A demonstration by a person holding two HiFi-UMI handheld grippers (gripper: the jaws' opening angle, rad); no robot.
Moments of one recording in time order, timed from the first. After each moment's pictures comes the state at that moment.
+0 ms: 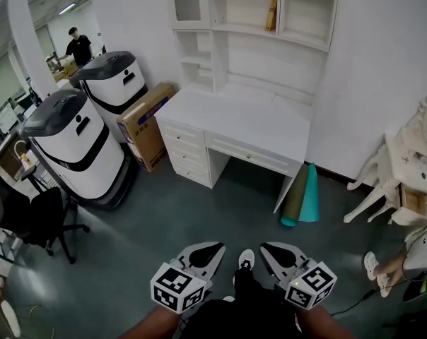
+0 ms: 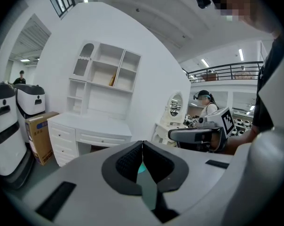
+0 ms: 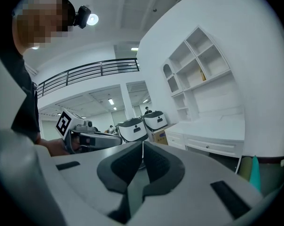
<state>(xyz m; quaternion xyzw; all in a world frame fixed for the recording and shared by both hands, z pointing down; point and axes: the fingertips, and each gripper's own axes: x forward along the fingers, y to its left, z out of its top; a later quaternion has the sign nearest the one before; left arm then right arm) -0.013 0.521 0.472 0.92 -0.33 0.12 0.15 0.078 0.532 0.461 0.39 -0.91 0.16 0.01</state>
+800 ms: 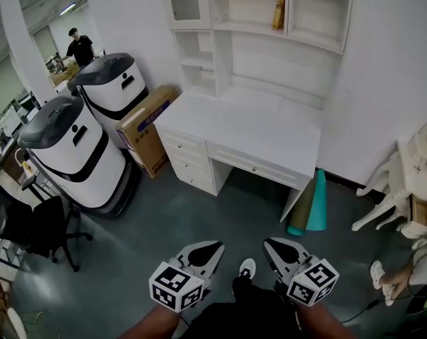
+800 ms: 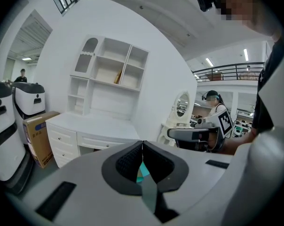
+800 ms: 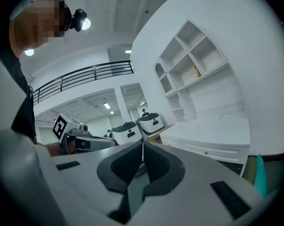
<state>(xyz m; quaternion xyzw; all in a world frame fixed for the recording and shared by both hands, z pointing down) -0.009 0.406 0.481 0.92 -0.34 0.12 0.16 0.096 0.407 0.472 0.40 -0.90 0.18 -0.01</state>
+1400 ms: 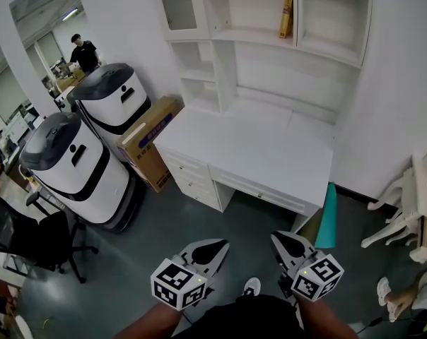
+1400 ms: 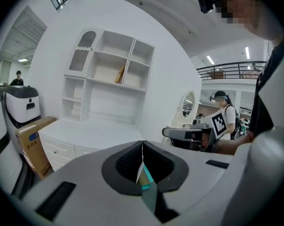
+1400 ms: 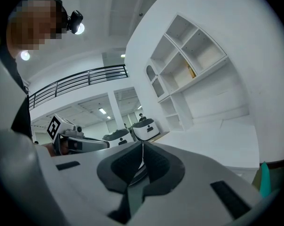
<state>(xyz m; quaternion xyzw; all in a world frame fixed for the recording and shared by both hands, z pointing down) 0.024 0.253 0.458 0.92 -0.34 0.14 0.16 0.135 0.238 0.458 0.41 -0.89 0.19 -0.04</state>
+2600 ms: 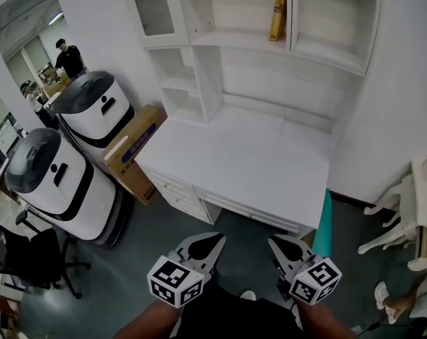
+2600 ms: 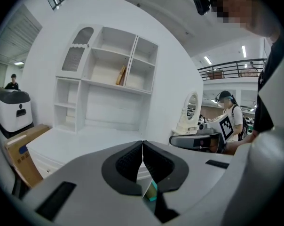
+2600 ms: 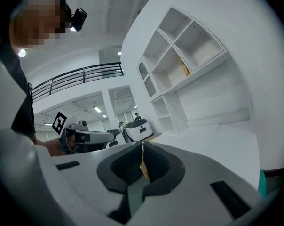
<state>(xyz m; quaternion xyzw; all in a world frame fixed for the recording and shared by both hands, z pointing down) 0.057 0.114 0.458 0.93 -0.33 0.13 0.13 0.166 0.127 0.471 0.43 -0.89 0.18 -0.03</state>
